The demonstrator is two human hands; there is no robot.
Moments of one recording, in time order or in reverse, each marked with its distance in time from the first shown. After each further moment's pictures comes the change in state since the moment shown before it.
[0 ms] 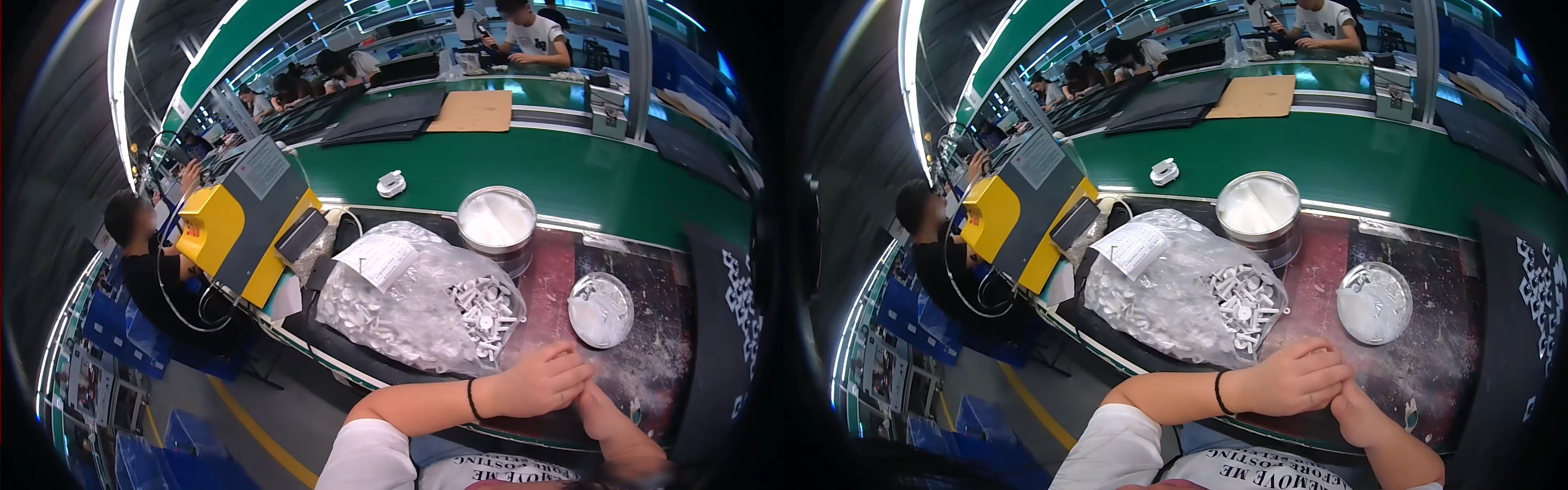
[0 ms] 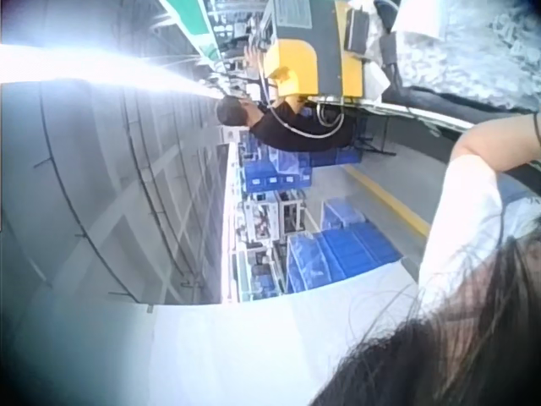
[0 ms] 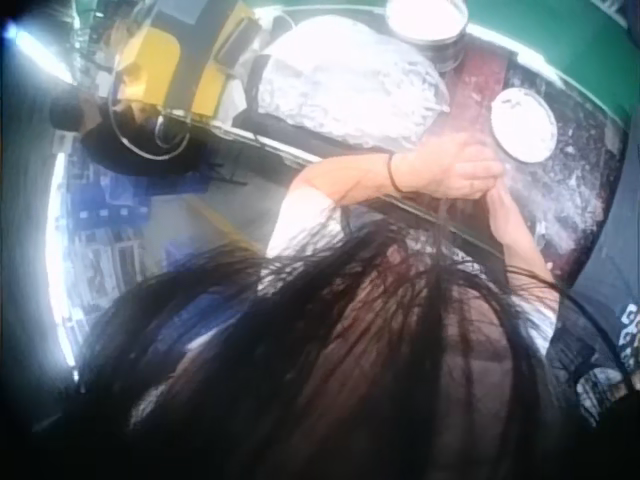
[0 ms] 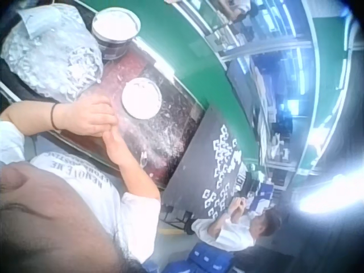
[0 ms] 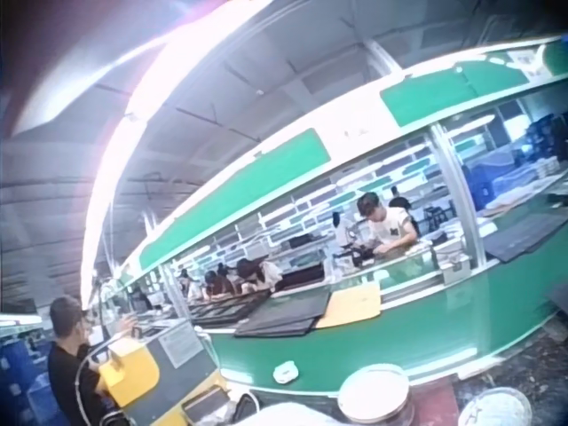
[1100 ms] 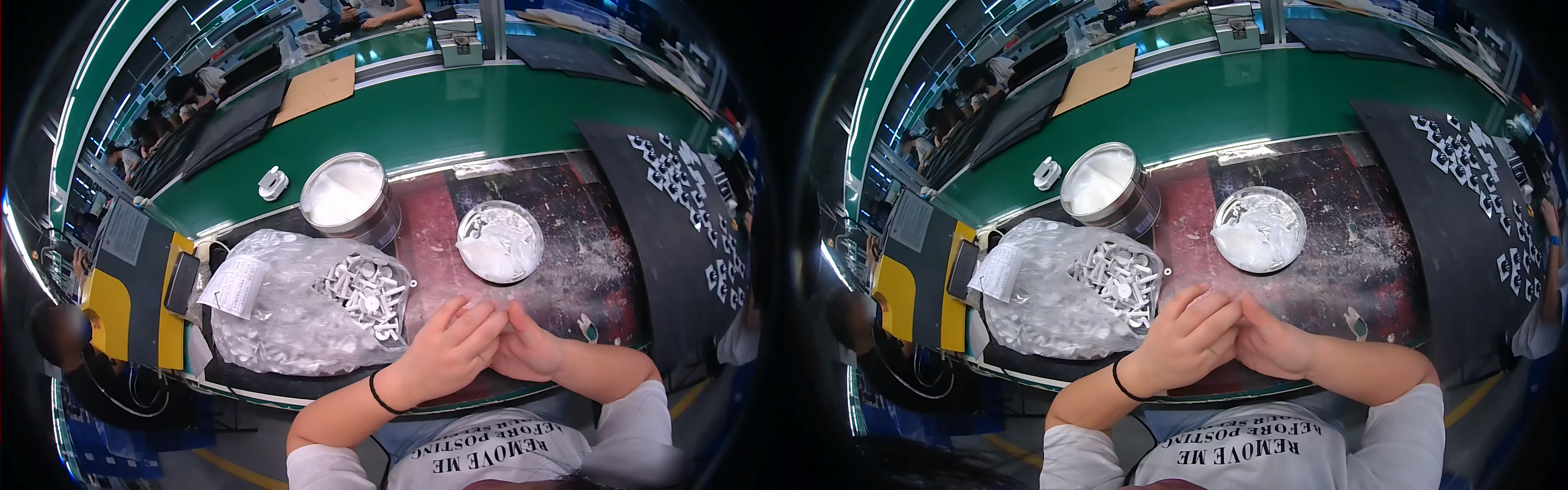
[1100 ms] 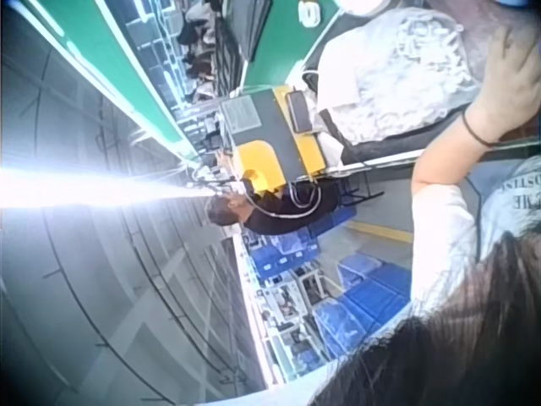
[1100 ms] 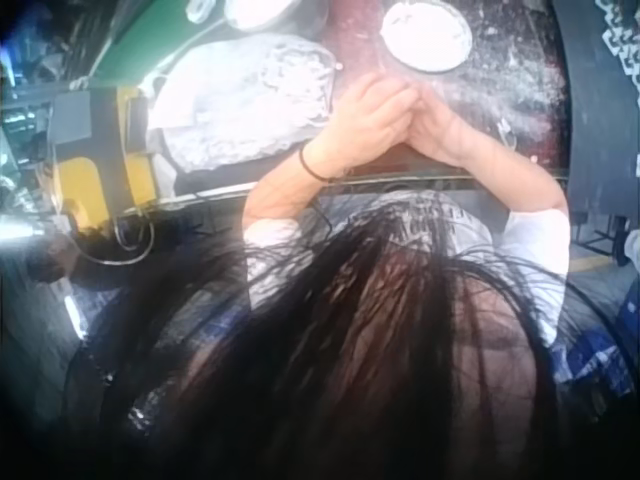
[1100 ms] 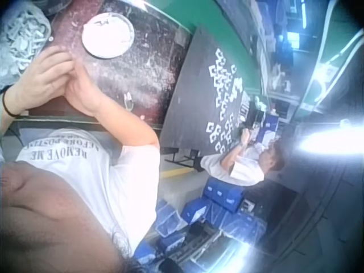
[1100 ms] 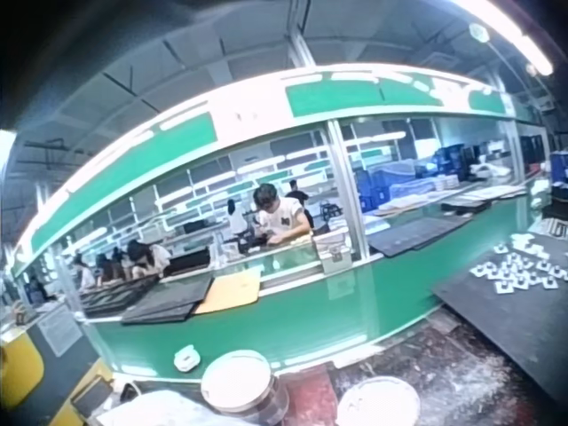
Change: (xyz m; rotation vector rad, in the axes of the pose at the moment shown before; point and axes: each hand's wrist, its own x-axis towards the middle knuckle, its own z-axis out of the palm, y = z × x) left_hand 0.007 0.001 -0.009 0.067 -0.185 -0.028; right_hand 0.011 -0.019 0.011 0.818 -0.031 0.212
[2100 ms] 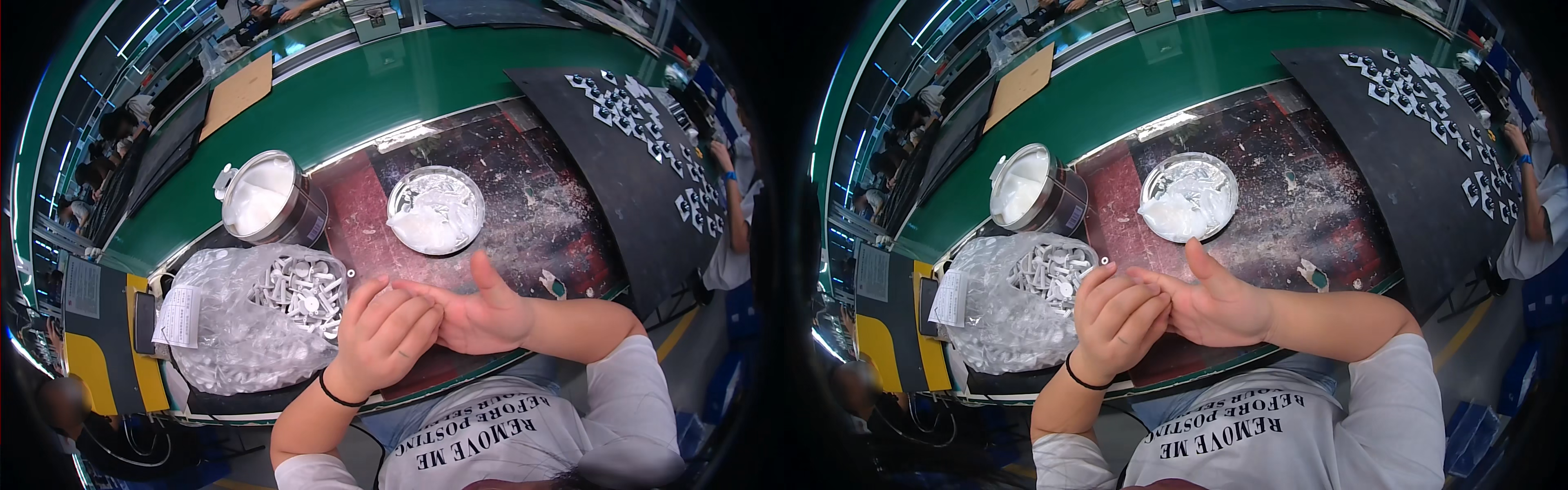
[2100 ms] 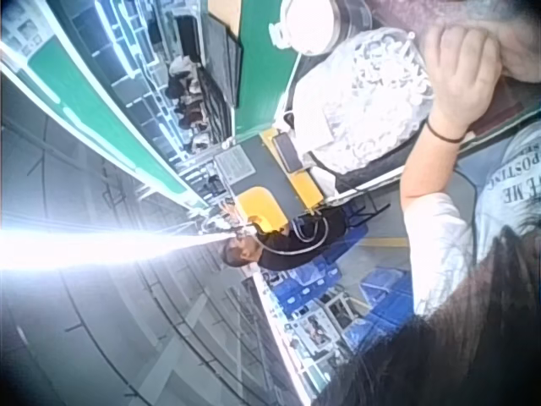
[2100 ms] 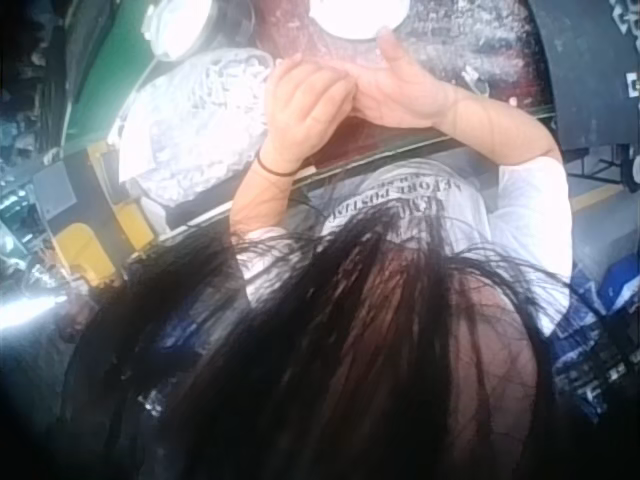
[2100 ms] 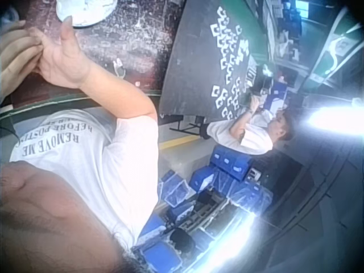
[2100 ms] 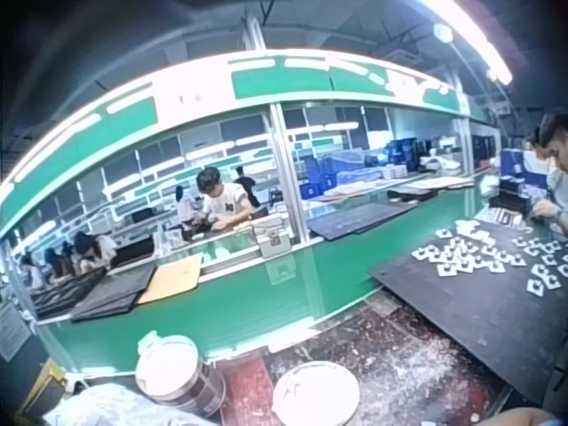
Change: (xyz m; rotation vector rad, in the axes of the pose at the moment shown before) left_hand 0.000 -0.007 -0.001 -0.013 0.134 -0.035; right_hand 0.002 -0.018 0.009 0.051 -0.097 0.046
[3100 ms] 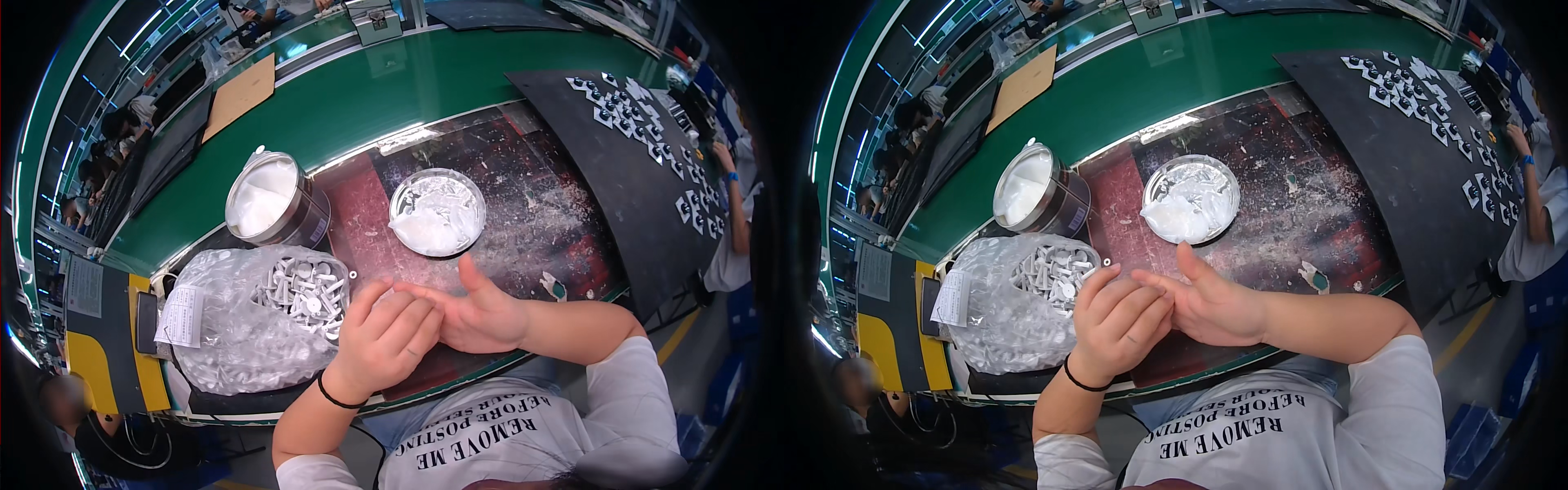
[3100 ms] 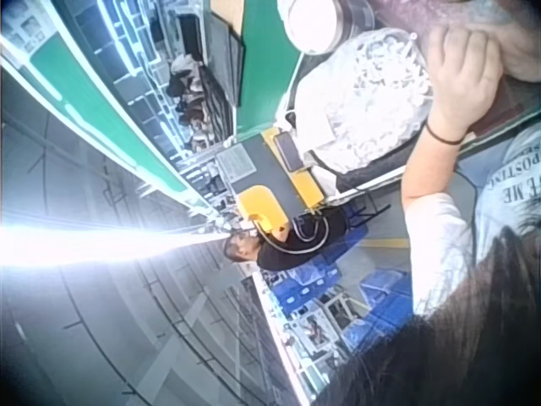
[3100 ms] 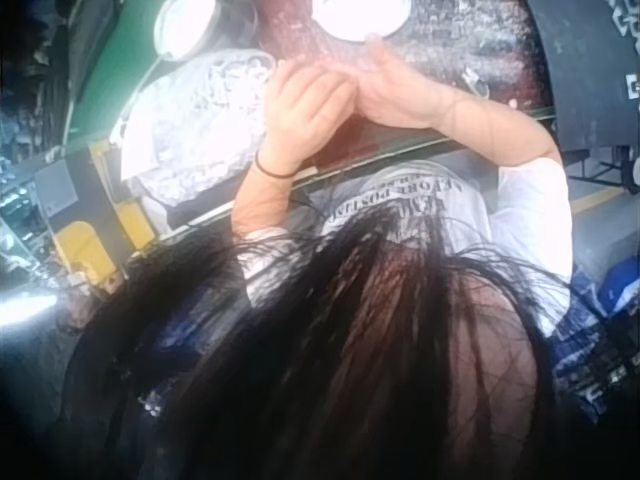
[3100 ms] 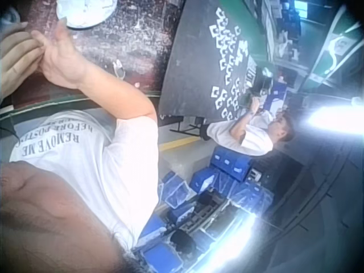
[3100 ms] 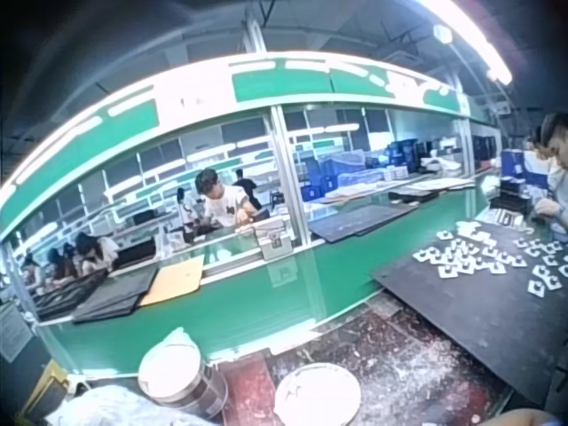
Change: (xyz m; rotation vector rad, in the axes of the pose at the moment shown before) left_hand 0.003 0.000 -0.004 0.051 -0.060 0.031; right_hand 0.002 0.001 0.000 -0.027 0.055 0.000
